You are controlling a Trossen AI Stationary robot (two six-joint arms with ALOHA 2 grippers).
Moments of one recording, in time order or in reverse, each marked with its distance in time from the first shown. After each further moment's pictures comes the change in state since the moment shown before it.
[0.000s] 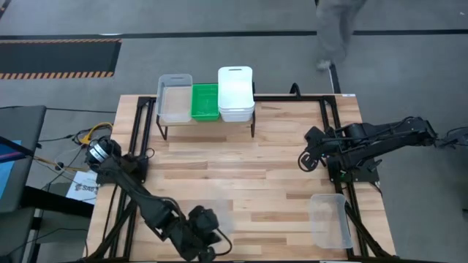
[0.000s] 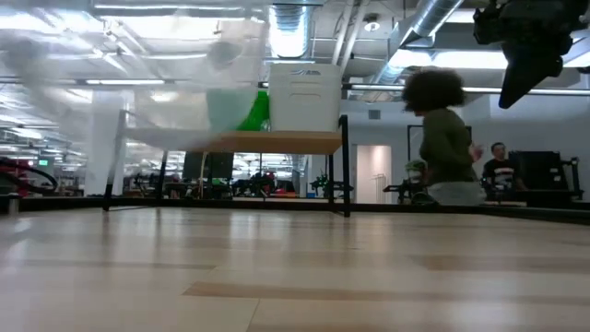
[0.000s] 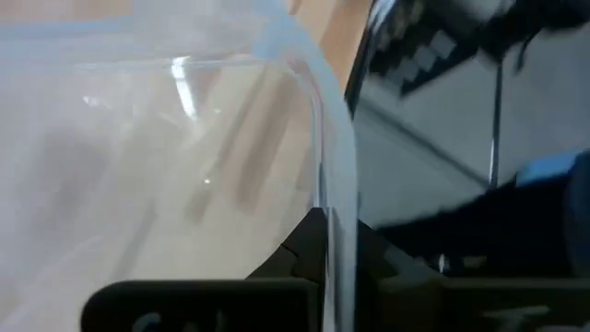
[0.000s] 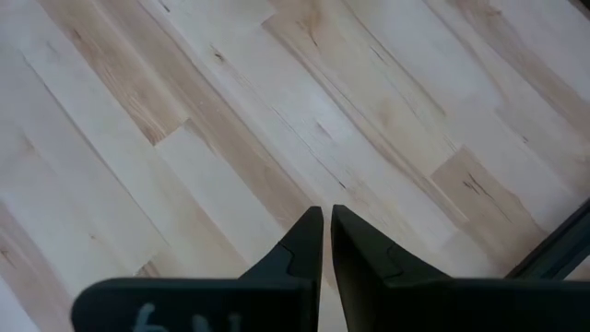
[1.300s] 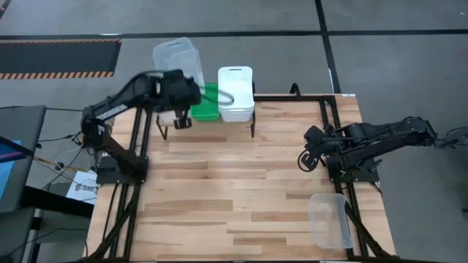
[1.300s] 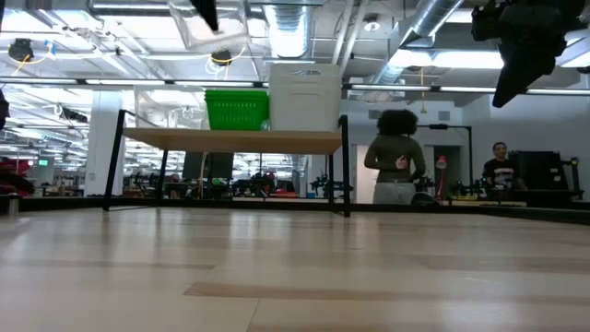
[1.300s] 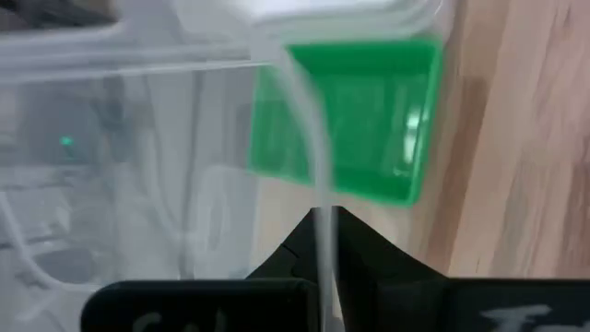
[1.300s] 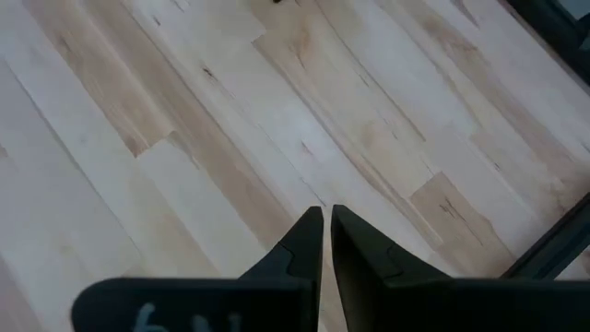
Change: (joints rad) left arm 0.969 -0.214 0.462 -0.980 -0.170 1.343; right arm -0.002 0.000 0.000 0.007 0.061 -0.057
